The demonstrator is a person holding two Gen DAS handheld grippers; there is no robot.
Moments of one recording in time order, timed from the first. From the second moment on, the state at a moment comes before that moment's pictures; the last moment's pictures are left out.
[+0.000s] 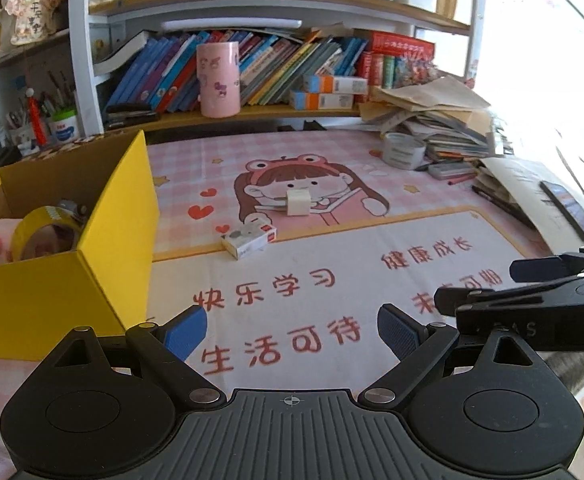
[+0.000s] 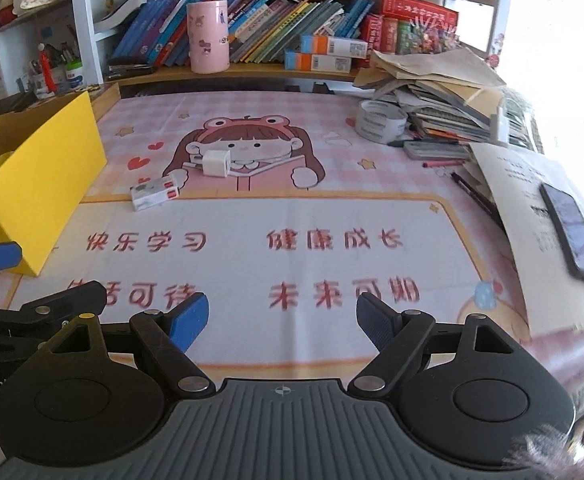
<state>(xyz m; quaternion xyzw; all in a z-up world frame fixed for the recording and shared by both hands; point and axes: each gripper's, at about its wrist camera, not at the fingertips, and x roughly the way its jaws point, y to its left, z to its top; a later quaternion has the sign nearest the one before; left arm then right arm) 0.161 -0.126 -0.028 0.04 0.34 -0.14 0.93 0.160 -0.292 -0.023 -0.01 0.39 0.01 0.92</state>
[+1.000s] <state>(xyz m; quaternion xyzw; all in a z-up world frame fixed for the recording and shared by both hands) 0.273 -0.164 -0.058 0.04 0.36 0.02 0.93 0.340 -0.313 -0.035 -0.03 0.36 0.17 0.92</state>
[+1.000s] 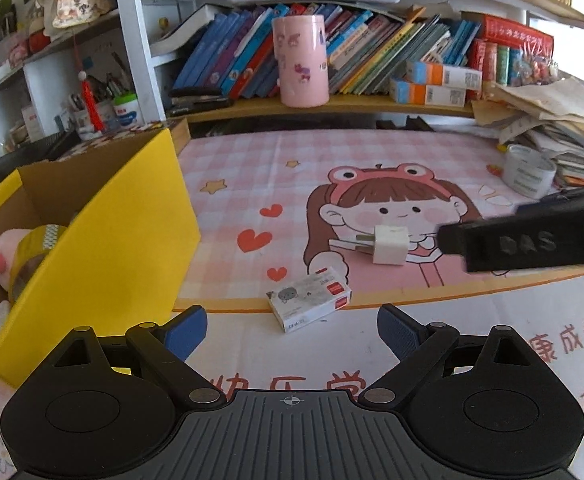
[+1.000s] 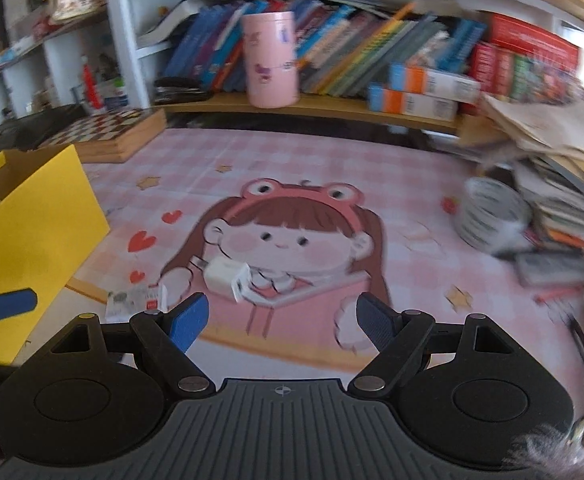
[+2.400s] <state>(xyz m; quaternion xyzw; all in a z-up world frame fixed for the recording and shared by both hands) 0.317 -0.167 -0.085 -0.02 0.39 0.05 0.92 0.368 -0.313 -0.062 -0.05 0.41 0.21 0.89</state>
